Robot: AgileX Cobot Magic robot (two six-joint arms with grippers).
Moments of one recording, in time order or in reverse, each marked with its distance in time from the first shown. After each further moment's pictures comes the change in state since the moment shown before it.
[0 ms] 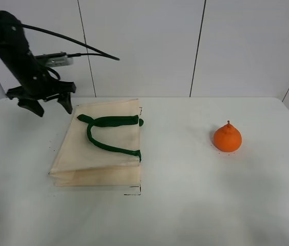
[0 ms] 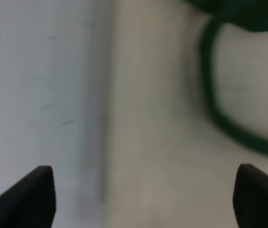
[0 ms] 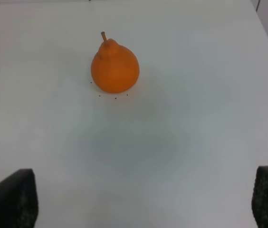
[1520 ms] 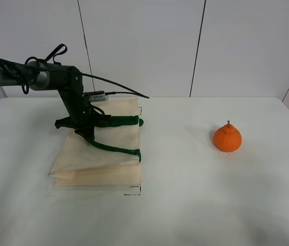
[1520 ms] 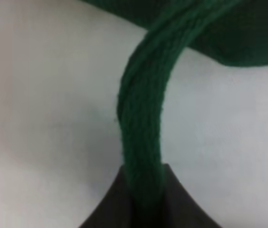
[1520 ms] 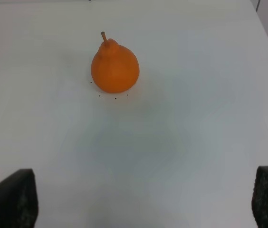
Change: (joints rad) left arm -0.118 0.318 -0.126 0.022 -0.095 -0.153; right arm 0.000 0.000 0.000 0.000 0.000 0.000
